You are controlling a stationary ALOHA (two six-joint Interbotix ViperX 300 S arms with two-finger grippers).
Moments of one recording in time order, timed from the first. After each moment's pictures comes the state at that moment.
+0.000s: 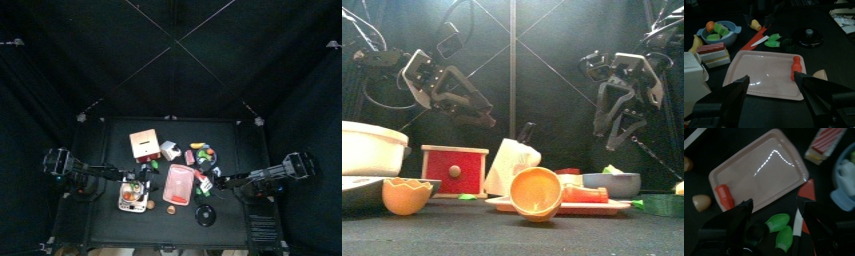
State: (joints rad) left arm -0.04 -0.11 0.96 -0.03 -0.51 0.10; right arm 0.20 -0.35 0.92 -0.81 0.48 1.55
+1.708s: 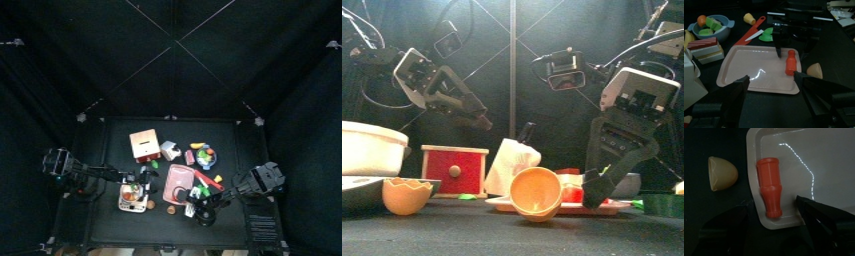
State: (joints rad) left arm -0.06 -0.12 0.96 -0.03 -0.47 0.09; right arm 0.37 0.16 0.65 -0.94 0.44 1.54
